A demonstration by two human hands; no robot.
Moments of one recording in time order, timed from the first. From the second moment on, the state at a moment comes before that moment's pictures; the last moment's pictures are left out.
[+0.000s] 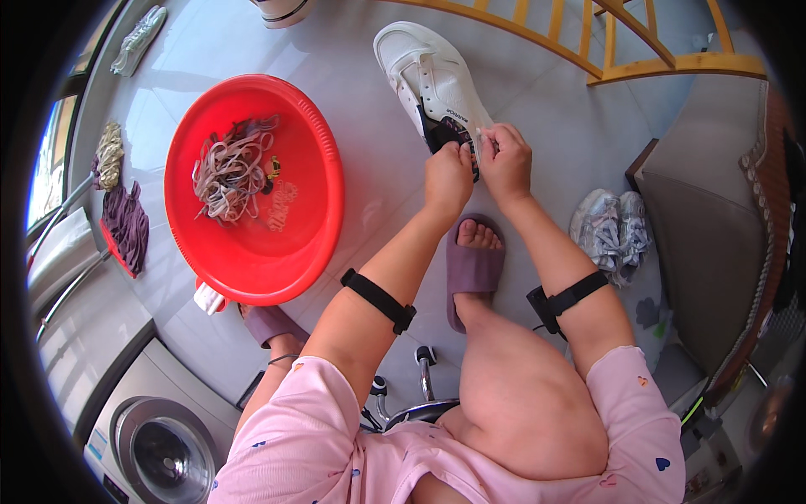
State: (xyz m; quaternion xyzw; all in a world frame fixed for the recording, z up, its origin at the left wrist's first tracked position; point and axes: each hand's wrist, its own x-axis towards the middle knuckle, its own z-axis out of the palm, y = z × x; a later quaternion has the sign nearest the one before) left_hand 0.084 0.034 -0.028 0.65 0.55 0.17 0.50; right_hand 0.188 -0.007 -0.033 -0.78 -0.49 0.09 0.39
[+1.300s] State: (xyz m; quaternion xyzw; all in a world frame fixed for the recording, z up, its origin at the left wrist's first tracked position) left_hand 0.079 0.044 -0.046 0.61 0.56 0.14 0.54; right_hand 0.167 -0.029 -0.018 -0.75 -0.49 0.10 0.43
